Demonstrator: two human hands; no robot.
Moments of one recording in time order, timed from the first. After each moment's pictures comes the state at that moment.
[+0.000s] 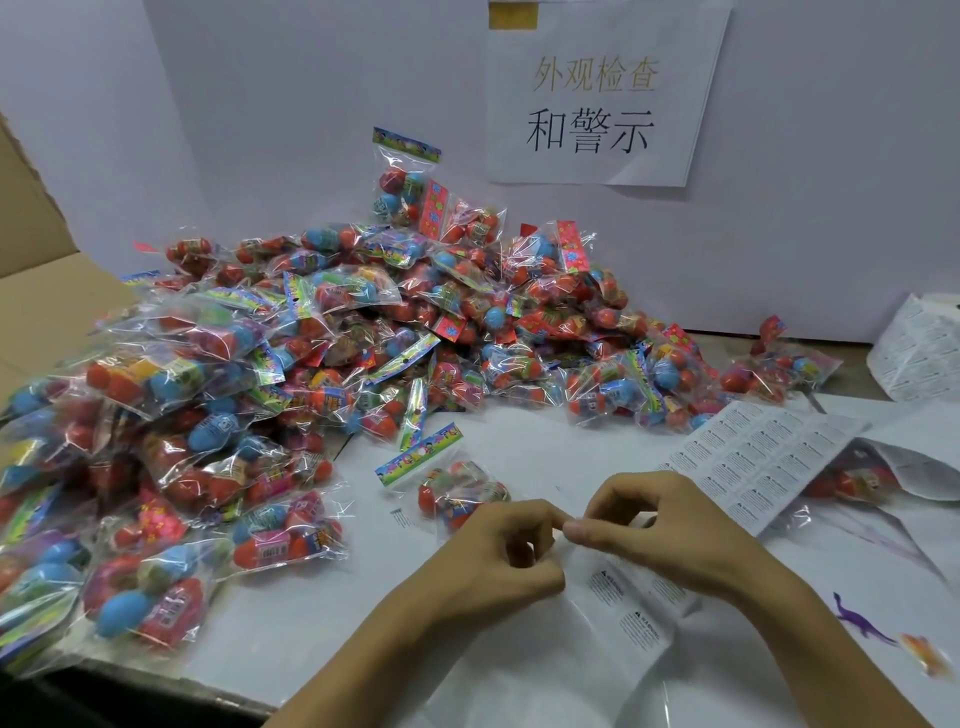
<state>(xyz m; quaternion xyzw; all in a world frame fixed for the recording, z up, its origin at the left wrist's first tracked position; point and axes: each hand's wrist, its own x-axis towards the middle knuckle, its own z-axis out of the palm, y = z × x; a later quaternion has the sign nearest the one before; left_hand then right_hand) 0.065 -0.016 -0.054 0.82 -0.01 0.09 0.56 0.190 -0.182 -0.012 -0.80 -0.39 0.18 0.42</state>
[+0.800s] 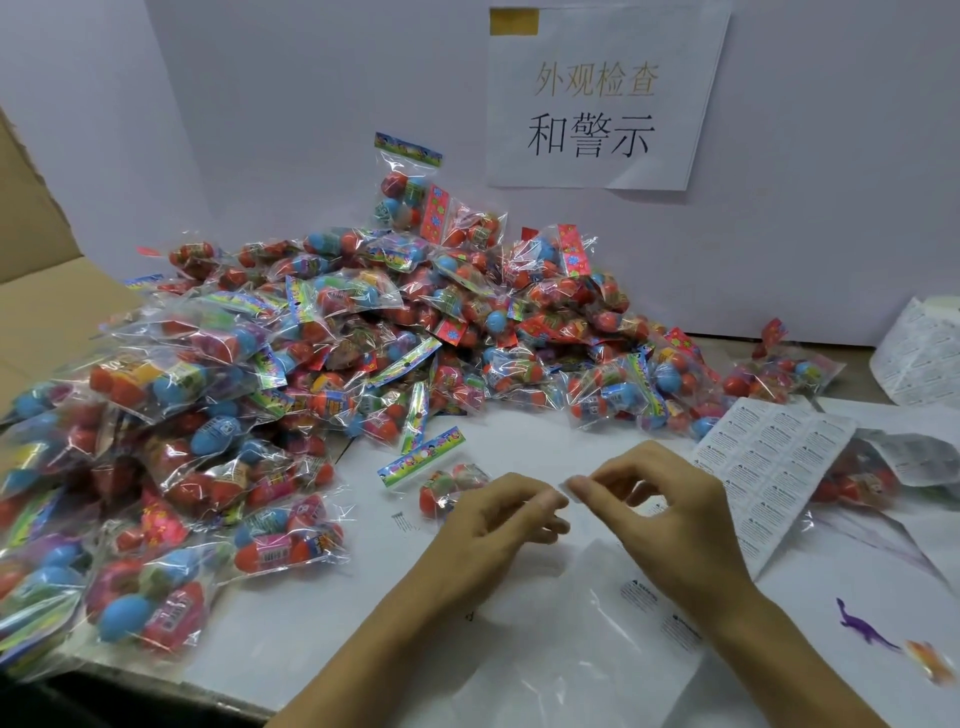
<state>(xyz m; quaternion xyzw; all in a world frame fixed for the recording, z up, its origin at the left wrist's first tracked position) 0.071 -0.014 -0.046 0.73 0.06 0.17 0.66 0.182 -0.169 -0.029 -0.74 -0.42 -0.13 0.50</state>
